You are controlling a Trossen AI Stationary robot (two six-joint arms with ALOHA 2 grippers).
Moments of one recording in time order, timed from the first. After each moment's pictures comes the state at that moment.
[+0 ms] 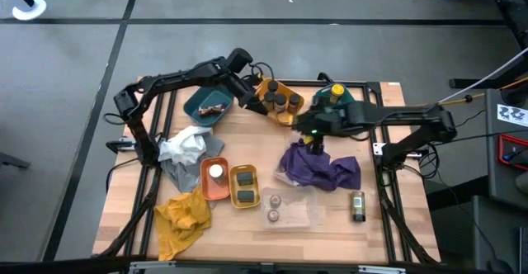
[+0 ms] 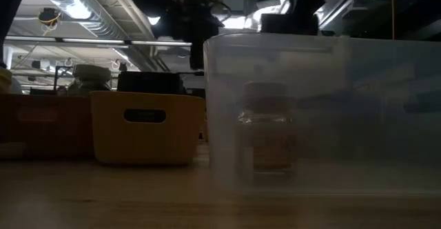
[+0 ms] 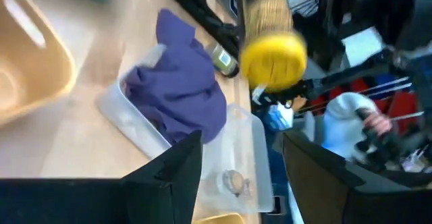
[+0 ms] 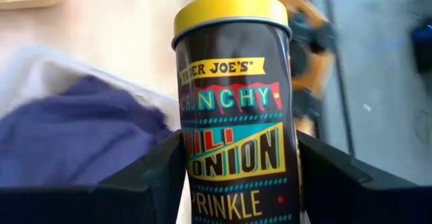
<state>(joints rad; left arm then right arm) 0.58 1.75 1.39 -0.42 1.01 -0.29 0.03 1.50 1.49 -1.10 0.40 -0.05</state>
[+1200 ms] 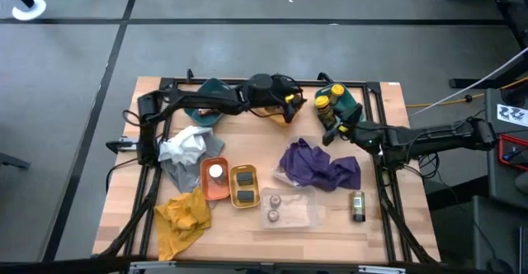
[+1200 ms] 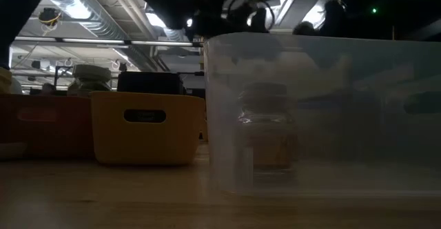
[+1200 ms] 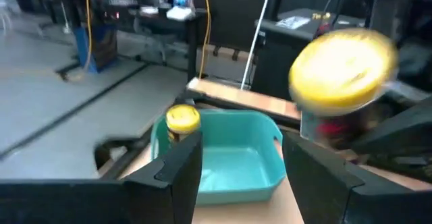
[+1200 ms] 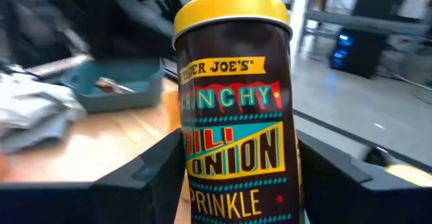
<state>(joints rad) 0.33 1.92 1.39 0.37 0.03 -0.09 0.03 0.81 0.45 0.06 0.79 0.25</state>
